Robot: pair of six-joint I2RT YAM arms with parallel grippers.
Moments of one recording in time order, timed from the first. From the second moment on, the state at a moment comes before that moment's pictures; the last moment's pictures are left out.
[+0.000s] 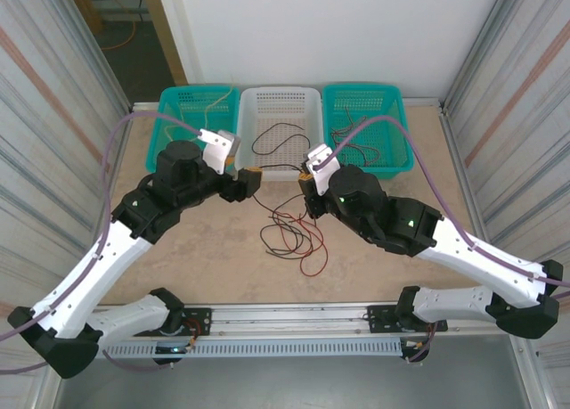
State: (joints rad) left arm -0.63 1.03 1.18 -0.57 0.10 -0.12; right arm 1.11 1.10 1.28 -0.59 0.46 0.11
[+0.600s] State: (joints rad) left arm -0.62 1.09 1.19 -0.51 0.22 -0.17; right arm 0.99 1.03 1.23 -0.54 0.35 0.18
